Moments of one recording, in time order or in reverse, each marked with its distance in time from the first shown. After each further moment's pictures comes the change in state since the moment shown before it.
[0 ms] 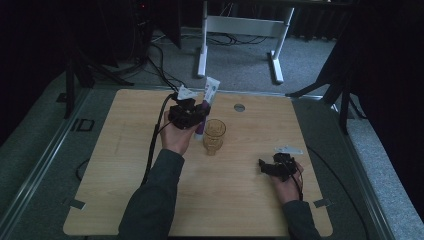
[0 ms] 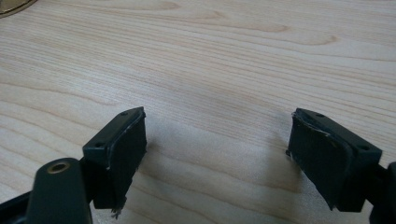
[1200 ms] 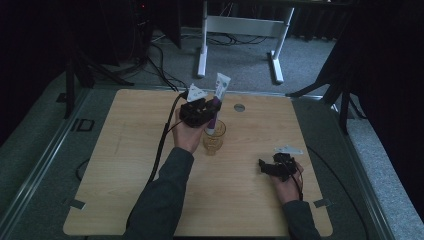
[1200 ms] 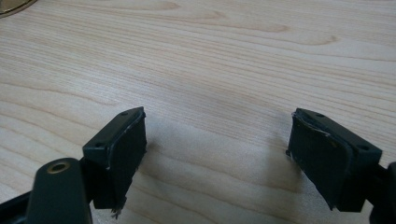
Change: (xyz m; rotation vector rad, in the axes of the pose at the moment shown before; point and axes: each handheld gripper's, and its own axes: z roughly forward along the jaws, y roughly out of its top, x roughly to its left) left arm -0.012 0.002 0.026 -0.113 -0.044 0.040; right arm 0.000 0.000 0.000 0.000 0.000 0.000
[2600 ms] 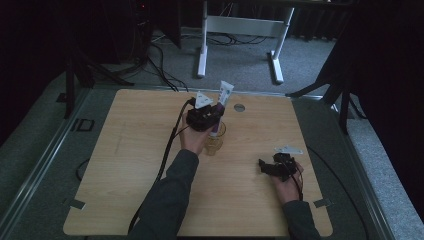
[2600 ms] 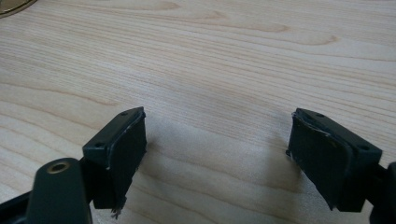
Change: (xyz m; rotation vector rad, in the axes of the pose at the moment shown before) left arm 0.004 -0.030 0.037 0.029 0.020 0.012; right arm 0.000 0.000 0.000 0.001 0.001 0.000
